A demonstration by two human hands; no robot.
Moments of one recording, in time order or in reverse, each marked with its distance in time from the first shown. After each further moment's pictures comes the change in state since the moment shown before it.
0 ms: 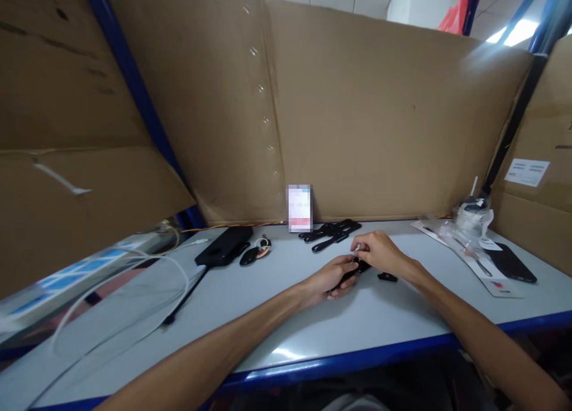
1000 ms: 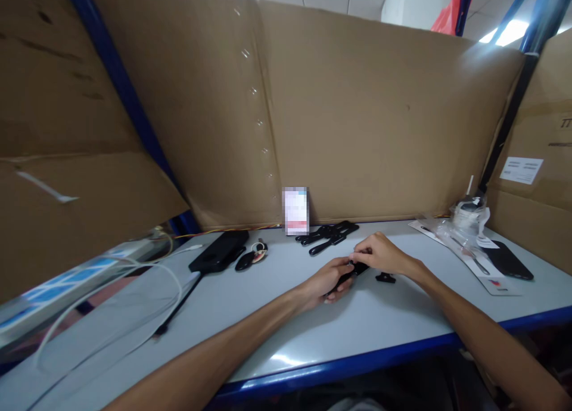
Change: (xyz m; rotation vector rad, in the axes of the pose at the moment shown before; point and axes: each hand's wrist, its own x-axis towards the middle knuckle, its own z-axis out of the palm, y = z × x) left_hand -0.003 0.003 0.001 0.014 0.011 -0.013; right_hand -0.007 0.002 -0.012 0.080 -0.090 -0.051
